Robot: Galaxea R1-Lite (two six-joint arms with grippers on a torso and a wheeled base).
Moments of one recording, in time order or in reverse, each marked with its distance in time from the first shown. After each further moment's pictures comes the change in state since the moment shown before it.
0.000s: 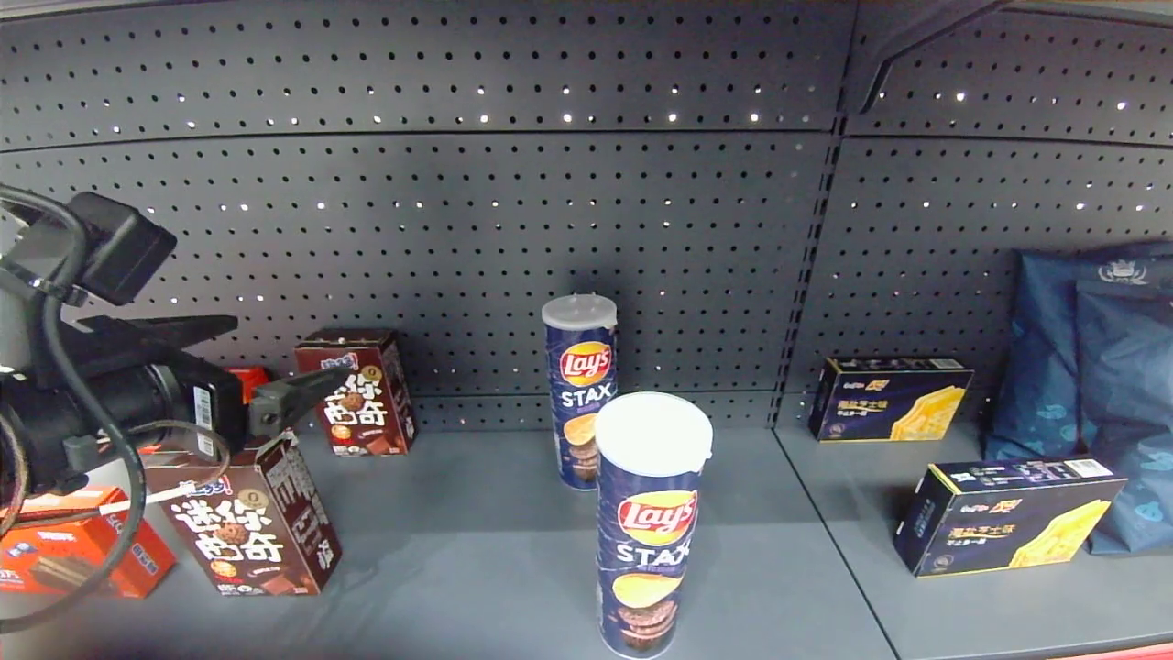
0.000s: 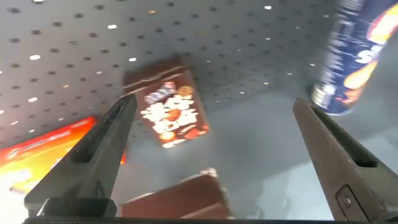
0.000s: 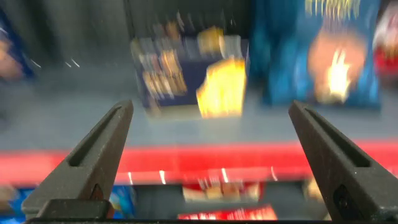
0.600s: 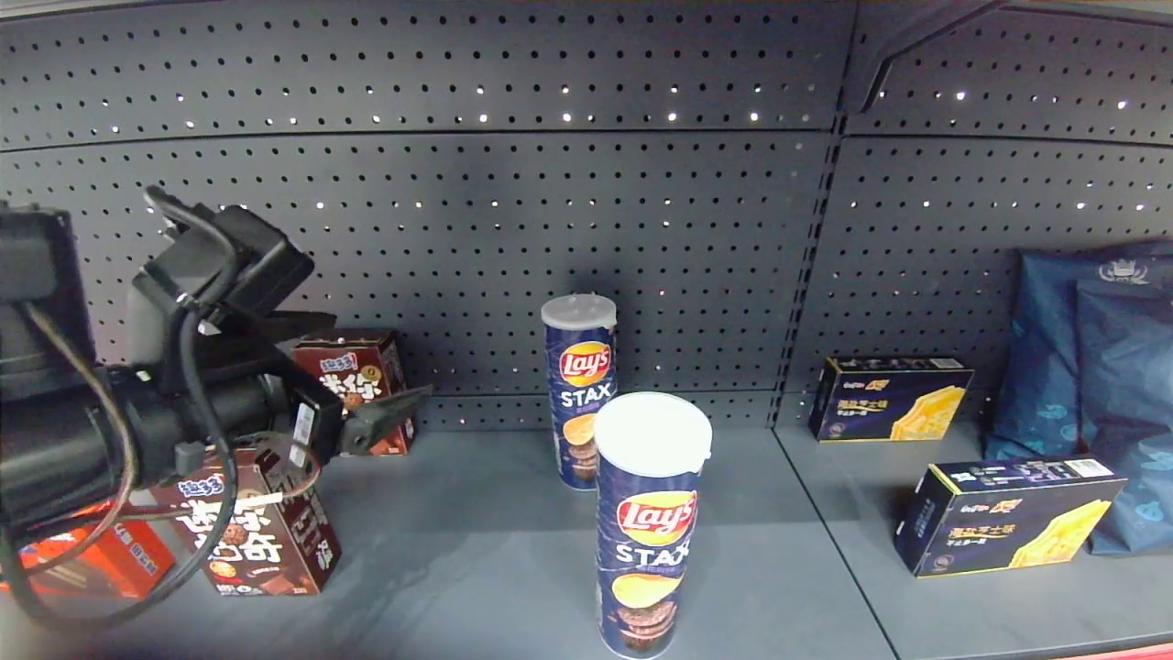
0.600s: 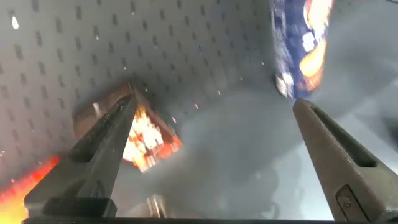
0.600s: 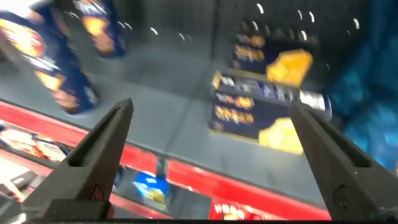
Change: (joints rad) left arm -0.177 0.100 -0.067 0.007 0.058 0.124; right arm 0.194 0.408 -0.272 0.167 0.053 -0.045
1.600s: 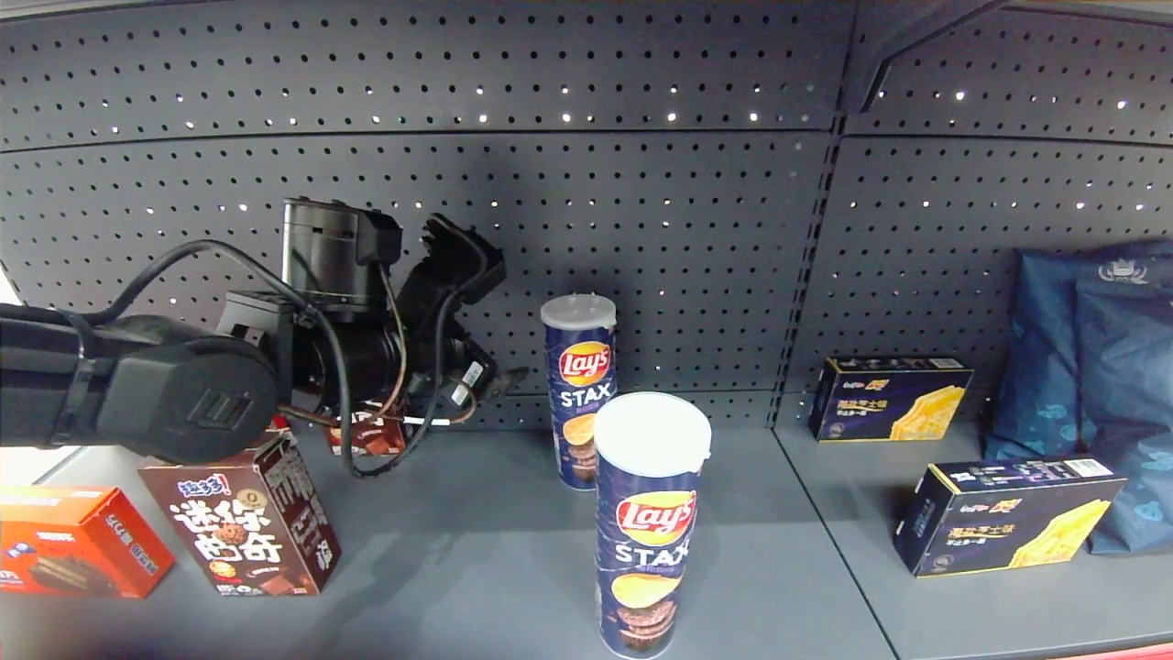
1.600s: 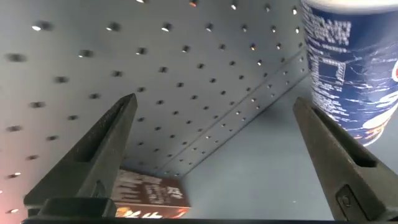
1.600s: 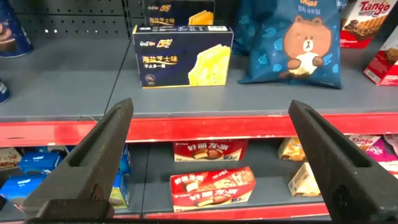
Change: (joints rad) left arm -0.057 0.442 -0.328 -0.001 0.079 0.119; right arm -0.264 -0.486 0.015 0.354 -0.088 0.000
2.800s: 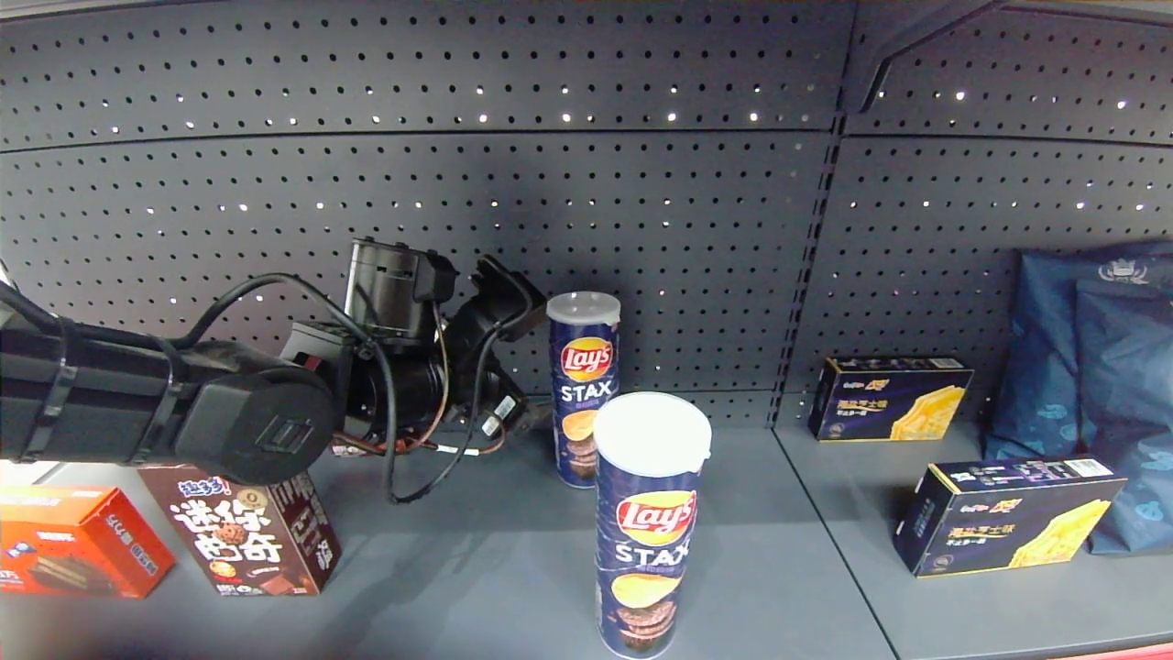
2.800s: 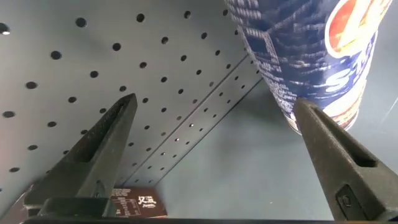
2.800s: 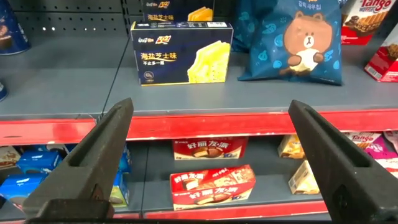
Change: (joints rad) left arm -0.053 0.064 0.015 -0.011 0.005 0.029; right arm 0.000 -0.004 0.013 0.001 -0.006 0.001
